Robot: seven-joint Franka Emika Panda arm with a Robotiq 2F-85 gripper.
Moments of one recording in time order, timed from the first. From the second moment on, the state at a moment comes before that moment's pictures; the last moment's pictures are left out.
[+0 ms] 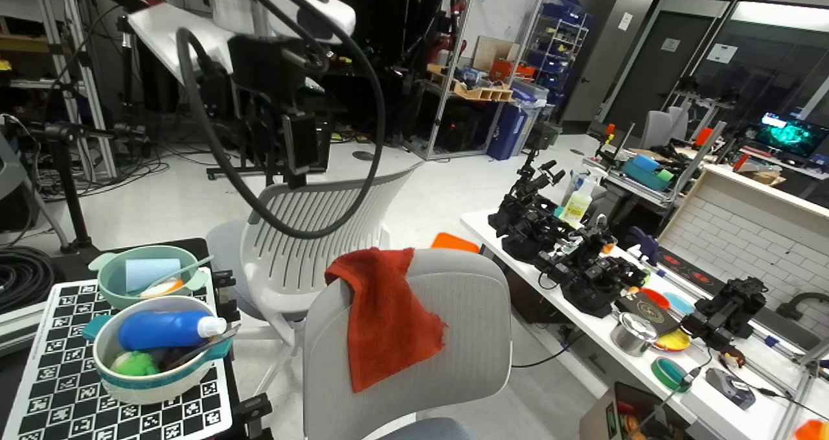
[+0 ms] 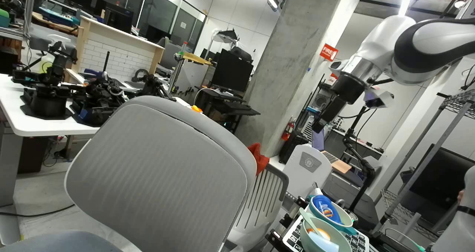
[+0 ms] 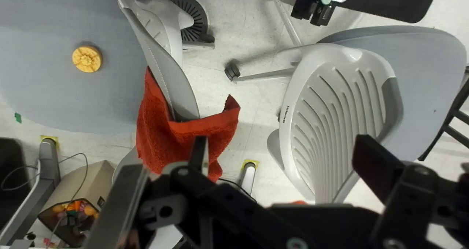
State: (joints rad) arm 0.10 -0.52 -0.09 -2.66 0.06 2.29 -0.27
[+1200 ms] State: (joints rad) arm 0.04 0.17 -0.07 -2.33 0.03 2.62 -0.28
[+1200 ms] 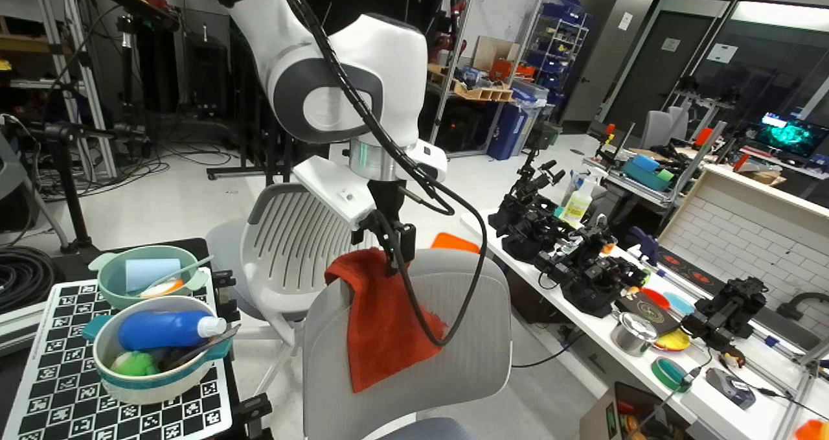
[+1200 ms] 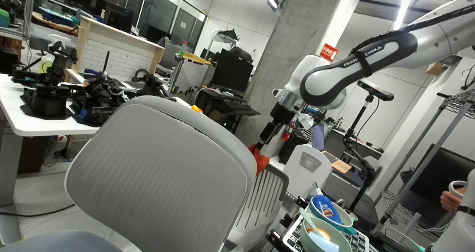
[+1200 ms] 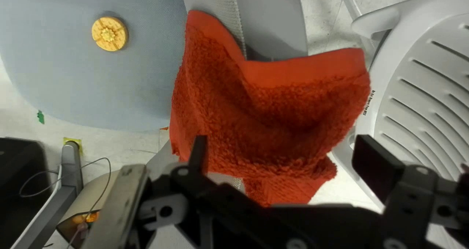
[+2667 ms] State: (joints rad) arm -0.02 0.26 0.01 -2.24 0.03 2.64 -0.32
